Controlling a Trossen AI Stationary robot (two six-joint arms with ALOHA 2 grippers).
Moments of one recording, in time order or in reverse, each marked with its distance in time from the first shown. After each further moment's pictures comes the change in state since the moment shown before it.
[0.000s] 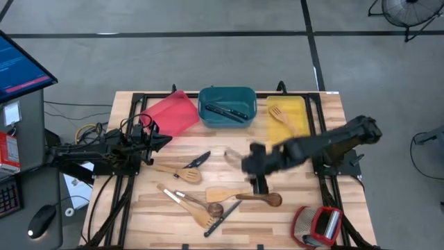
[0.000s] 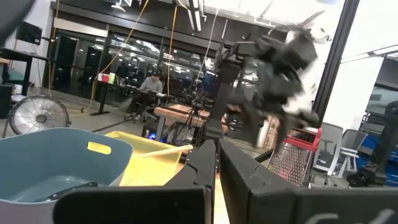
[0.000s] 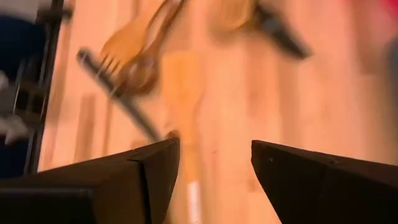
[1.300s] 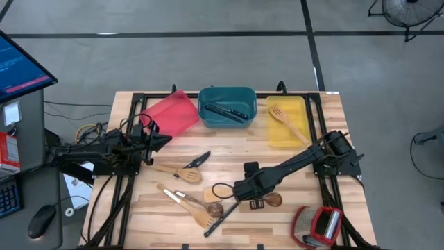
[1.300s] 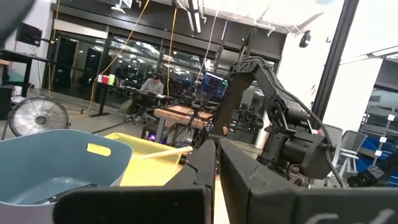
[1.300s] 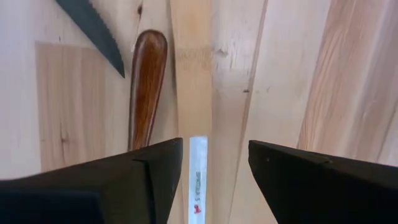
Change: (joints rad) left arm 0.000 0.000 0.000 0.007 0.000 0.000; right arm 0.071 0.372 -0.056 -0.010 0.045 -0.021
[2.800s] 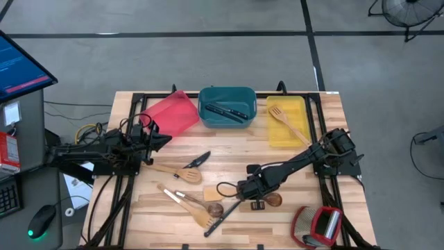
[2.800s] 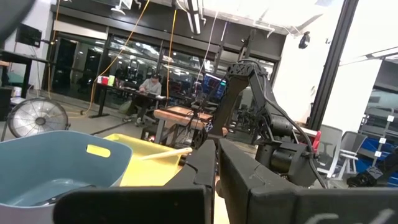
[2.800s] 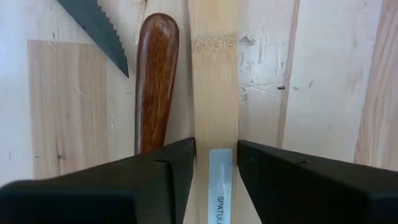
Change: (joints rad) left arm 0.000 0.000 0.000 0.005 0.000 0.000; right arm -0.024 -0.021 -0.213 0.261 -0.037 0.041
